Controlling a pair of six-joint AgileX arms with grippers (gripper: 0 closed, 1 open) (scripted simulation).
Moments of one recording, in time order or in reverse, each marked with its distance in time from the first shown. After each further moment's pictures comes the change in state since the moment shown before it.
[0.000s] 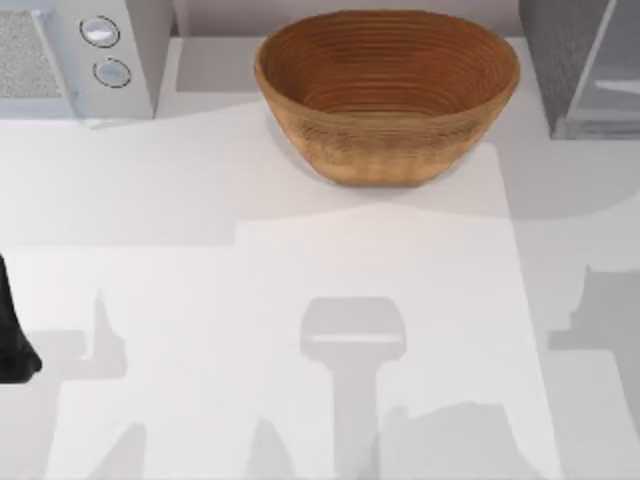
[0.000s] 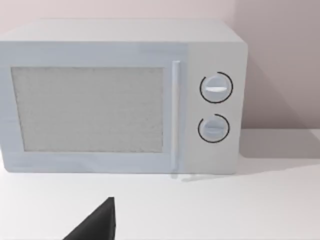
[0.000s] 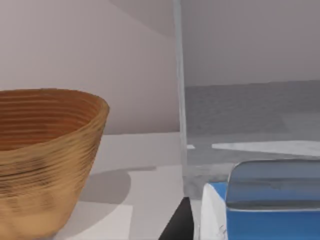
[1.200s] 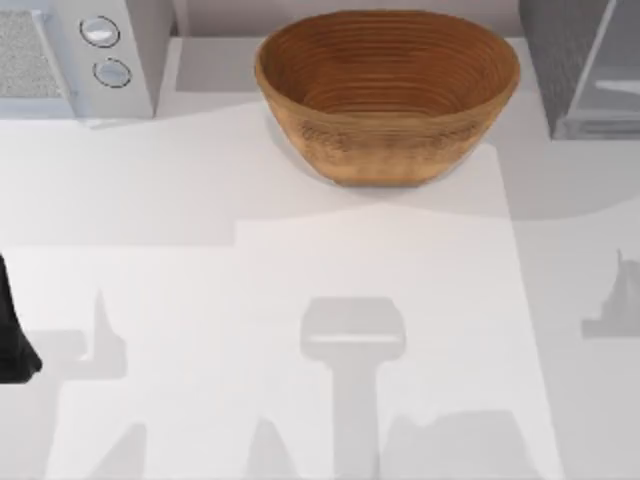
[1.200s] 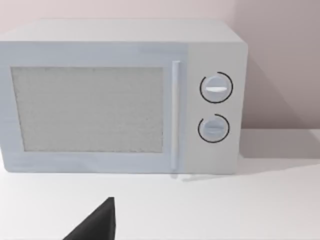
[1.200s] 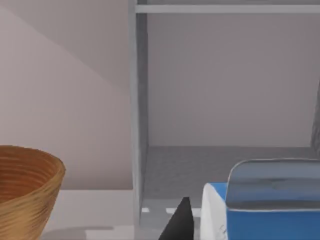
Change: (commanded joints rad) left arm 0.000 0.000 0.000 0.000 0.000 0.000; right arm -0.335 -0.047 0.048 0.045 -0.301 -0.076
